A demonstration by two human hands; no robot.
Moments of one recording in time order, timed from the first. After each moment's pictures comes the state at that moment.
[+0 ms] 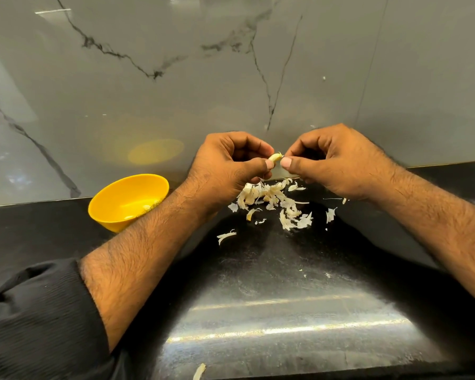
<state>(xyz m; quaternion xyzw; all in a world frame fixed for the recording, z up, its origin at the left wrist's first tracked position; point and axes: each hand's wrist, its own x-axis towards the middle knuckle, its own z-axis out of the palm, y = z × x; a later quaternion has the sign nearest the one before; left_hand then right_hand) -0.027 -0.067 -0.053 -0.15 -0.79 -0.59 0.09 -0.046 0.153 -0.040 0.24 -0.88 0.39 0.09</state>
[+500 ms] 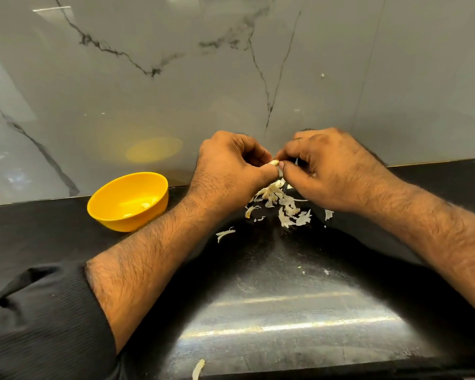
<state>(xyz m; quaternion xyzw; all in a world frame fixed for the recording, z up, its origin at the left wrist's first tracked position) -0.018 -0.051 -0.054 -0.11 -0.86 -0.46 0.20 -0.034 0.140 -0.040 0.32 -0.91 0.17 0.22</state>
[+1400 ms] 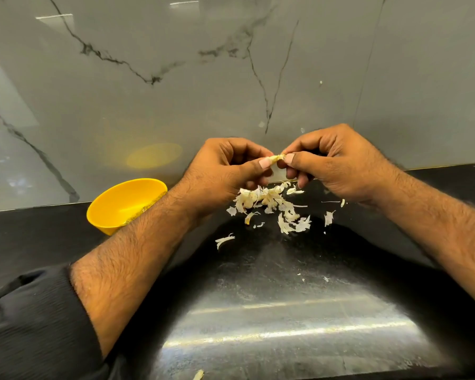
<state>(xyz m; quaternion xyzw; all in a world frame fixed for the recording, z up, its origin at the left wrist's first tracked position) -0.023 -0.073 -0.047 -0.17 -0.79 -0.58 0.04 -0.045 0.154 -0.039 0.25 -0.84 0.48 0.05</state>
